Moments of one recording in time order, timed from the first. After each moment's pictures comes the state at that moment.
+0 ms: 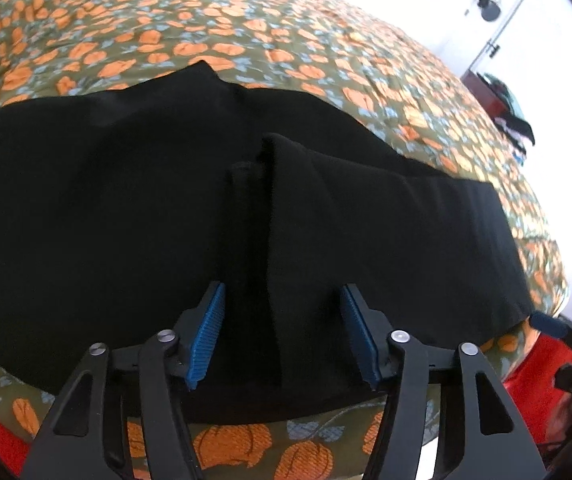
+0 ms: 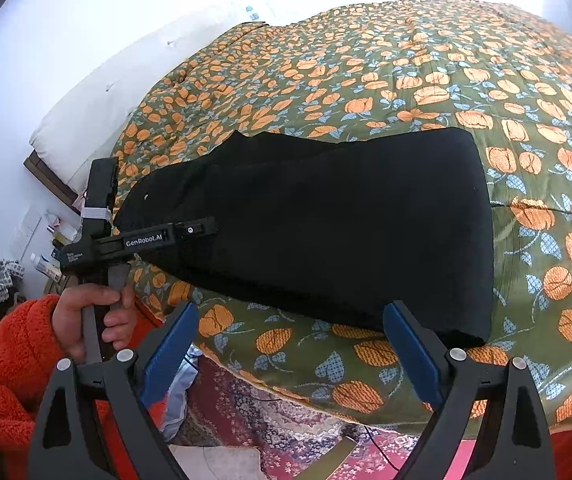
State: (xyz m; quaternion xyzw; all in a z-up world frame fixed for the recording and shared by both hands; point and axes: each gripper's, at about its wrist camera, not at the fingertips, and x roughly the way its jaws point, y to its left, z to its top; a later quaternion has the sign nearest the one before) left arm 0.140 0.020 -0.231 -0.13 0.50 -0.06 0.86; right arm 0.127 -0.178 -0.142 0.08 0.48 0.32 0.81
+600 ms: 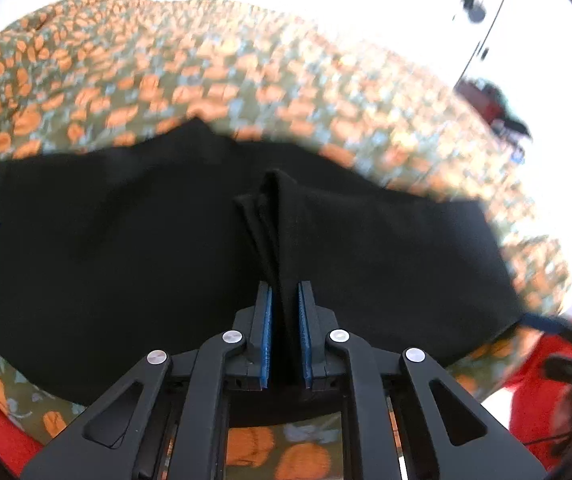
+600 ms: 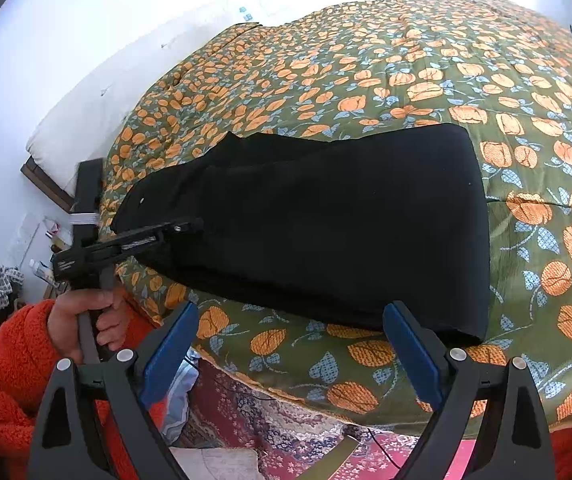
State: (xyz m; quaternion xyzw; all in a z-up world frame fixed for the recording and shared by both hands) left arm 0.125 0.025 -0.187 -0.11 0.44 -0.06 0.89; right arm 0.133 -0.184 -0.143 0.09 0.48 0.31 0.81
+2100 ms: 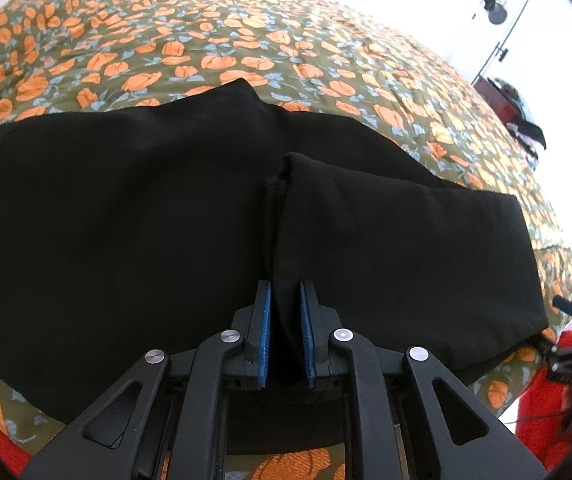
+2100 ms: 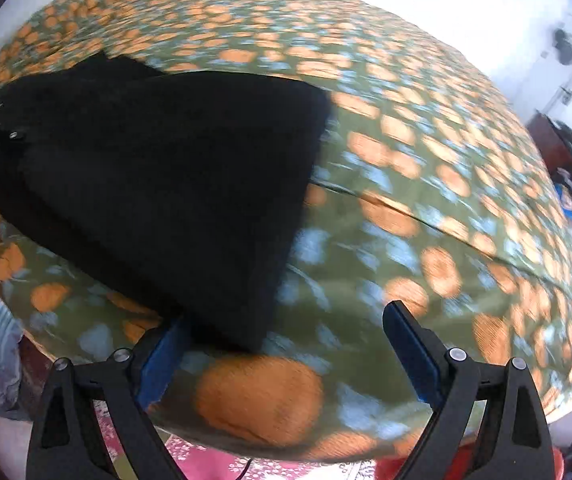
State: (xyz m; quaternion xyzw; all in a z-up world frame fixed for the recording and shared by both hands) left arm 0.148 0.045 -0.228 -0.12 0.49 -0.04 0.86; right arm 0.147 -0.218 -0.176 -0.17 0.51 0.07 0.84
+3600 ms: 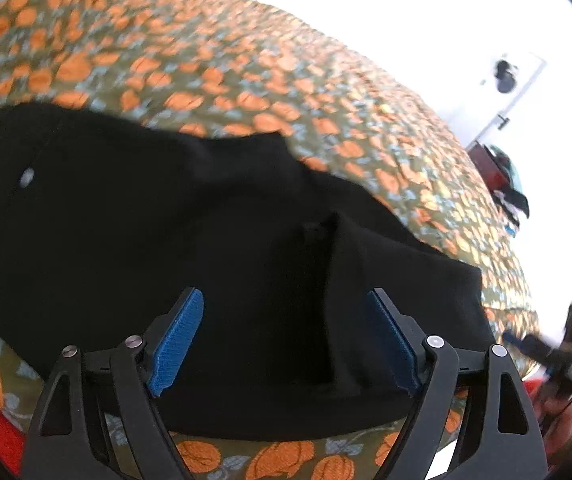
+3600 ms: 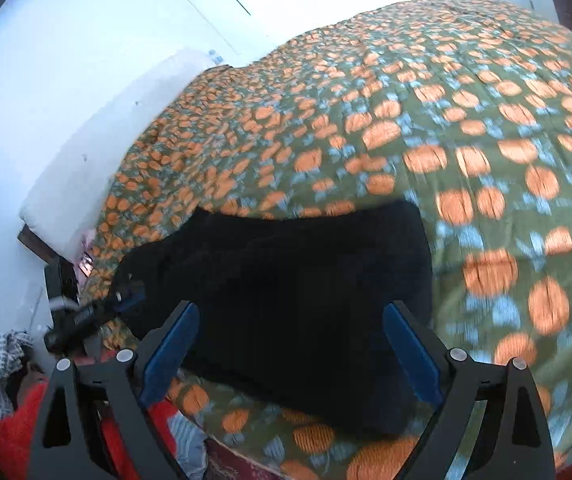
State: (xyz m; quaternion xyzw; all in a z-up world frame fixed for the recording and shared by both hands) left arm 0.127 0.094 -0.208 -0.24 0.43 -0.02 0.87; right arm 0.191 -0.224 -0.146 0.16 0.47 0.26 0.83
